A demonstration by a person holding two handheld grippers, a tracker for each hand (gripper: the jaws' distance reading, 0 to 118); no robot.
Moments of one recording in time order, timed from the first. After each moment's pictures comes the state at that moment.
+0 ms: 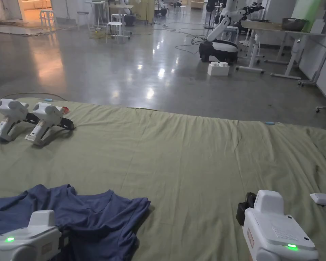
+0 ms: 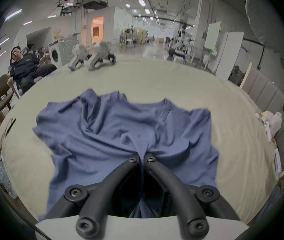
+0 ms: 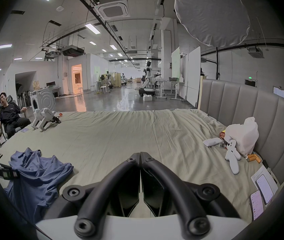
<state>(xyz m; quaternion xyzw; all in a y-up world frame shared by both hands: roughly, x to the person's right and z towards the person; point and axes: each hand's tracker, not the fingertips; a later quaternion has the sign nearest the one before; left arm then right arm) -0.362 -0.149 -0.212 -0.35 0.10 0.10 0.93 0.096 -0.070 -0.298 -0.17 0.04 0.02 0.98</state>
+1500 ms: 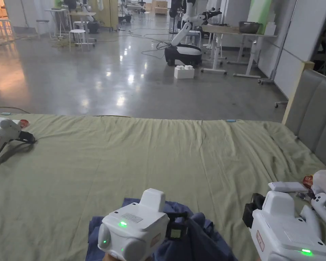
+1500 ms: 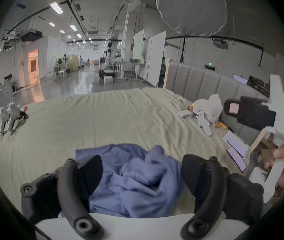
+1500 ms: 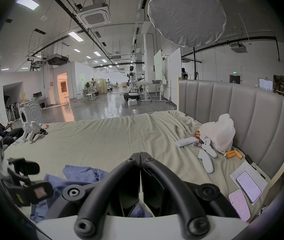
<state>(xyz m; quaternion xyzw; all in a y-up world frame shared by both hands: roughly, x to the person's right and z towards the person) -0.082 -0.073 -0.276 -0.24 -0.19 0.01 0.95 0.186 -0.051 -0.267 -0.16 -0.02 -0.02 0.99</state>
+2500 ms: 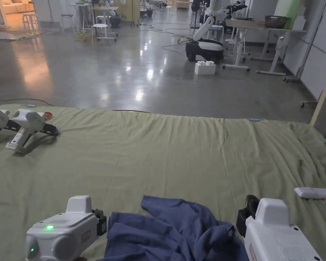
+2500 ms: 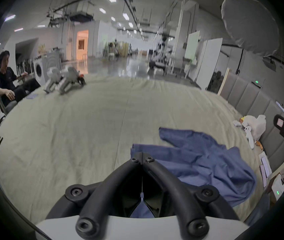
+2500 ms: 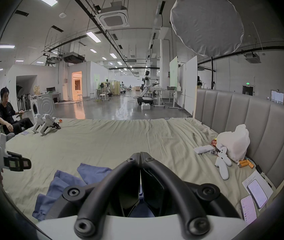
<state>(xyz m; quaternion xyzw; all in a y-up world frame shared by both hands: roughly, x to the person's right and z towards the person) -0.259 -0.121 -0.275 -0.33 0.03 0.10 0.94 0.128 -0.060 -0.265 -0.13 0.04 0.02 0.99</state>
